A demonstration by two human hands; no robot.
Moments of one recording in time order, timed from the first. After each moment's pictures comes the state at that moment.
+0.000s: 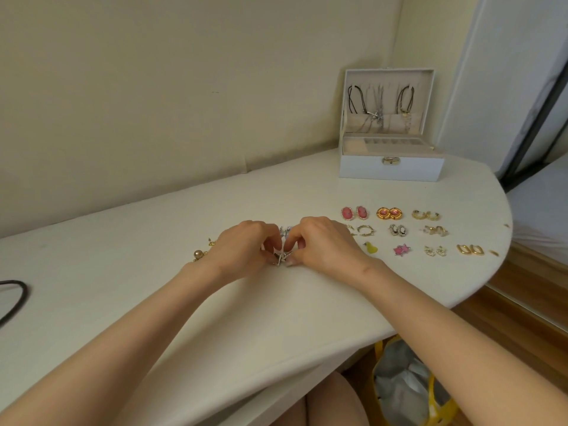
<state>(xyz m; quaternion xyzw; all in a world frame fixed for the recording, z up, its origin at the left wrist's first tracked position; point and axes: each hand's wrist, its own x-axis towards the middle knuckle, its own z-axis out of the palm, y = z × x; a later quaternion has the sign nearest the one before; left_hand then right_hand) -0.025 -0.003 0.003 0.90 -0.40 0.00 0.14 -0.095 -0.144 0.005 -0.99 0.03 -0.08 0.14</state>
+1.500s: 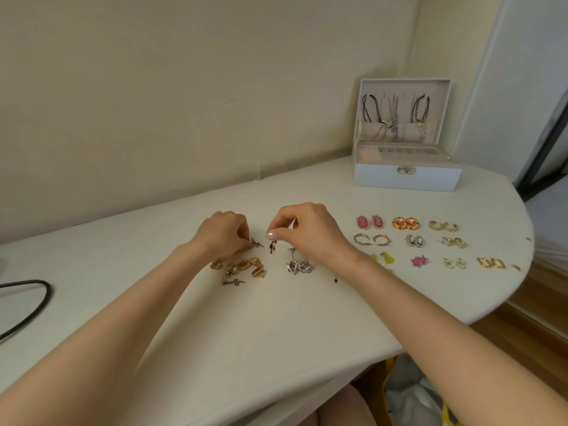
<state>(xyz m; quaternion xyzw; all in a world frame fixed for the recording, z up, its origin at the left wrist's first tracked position) 0.044 0.028 -0.002 0.95 -0.28 0.01 0.13 -0.067 -0.119 0.016 -0.92 0.00 -0.17 0.35</state>
